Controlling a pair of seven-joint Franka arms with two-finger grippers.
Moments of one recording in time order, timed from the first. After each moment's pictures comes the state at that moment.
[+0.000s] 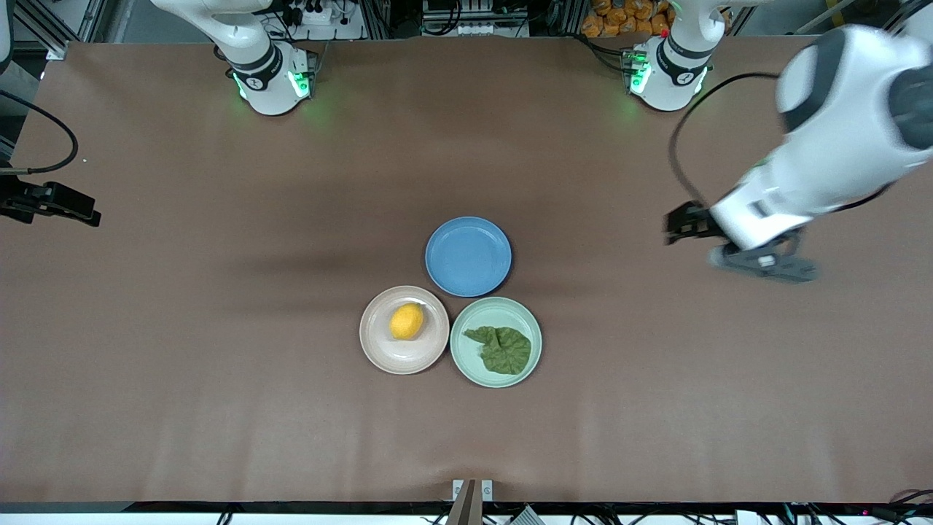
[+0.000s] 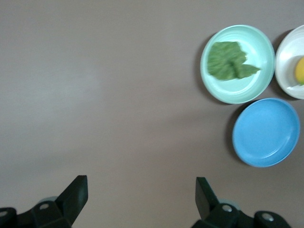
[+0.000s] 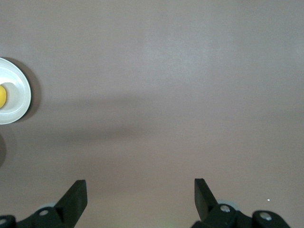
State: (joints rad) left arm -0.05 0.20 -0.26 -1.60 -0.06 1.81 -0.09; right arm 0.01 0.16 -0.07 -1.39 -0.03 1.47 -0.01
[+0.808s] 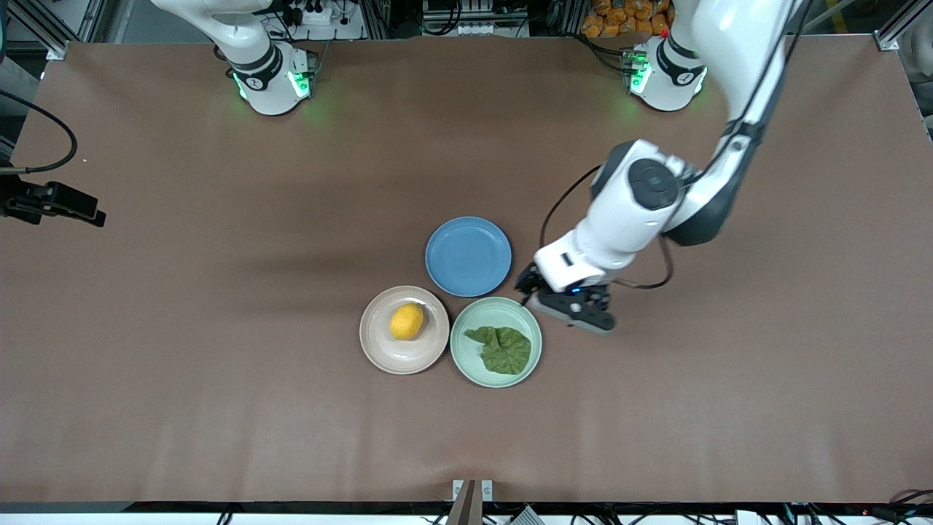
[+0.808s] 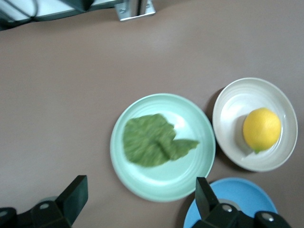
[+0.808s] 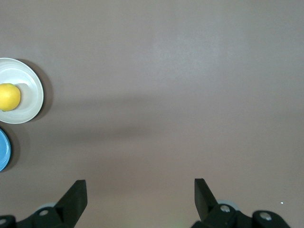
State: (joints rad) left arm -0.32 0.53 -0.26 -1.59 0.01 2.47 -0.17; right arm 0.00 0.16 -0.08 -1.39 0.01 1.47 -0.01
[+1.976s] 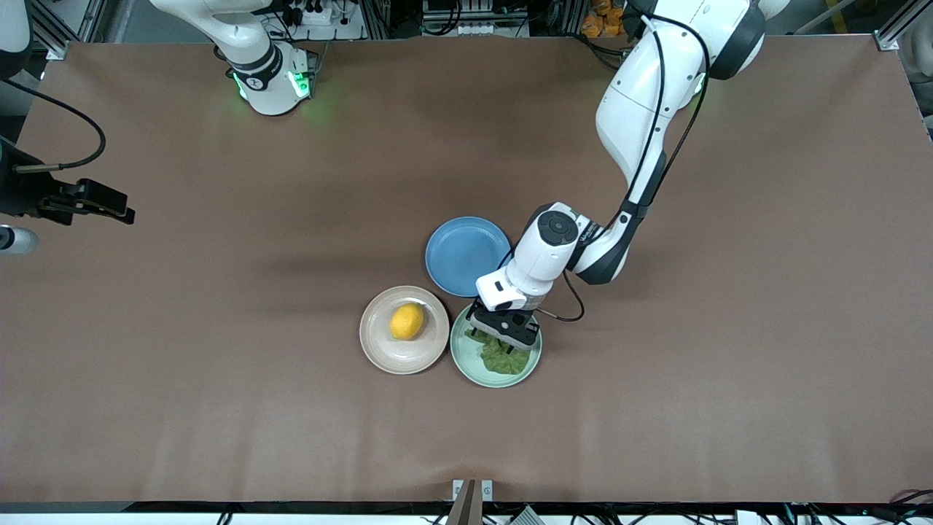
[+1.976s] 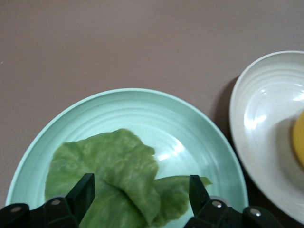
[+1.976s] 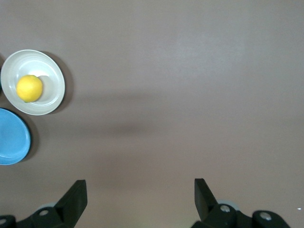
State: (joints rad) left arm -0.58 0.93 -0.06 -1.45 0.02 2.88 -0.18; right arm 0.05 0.16 -0.07 -1.39 0.06 1.46 0.01
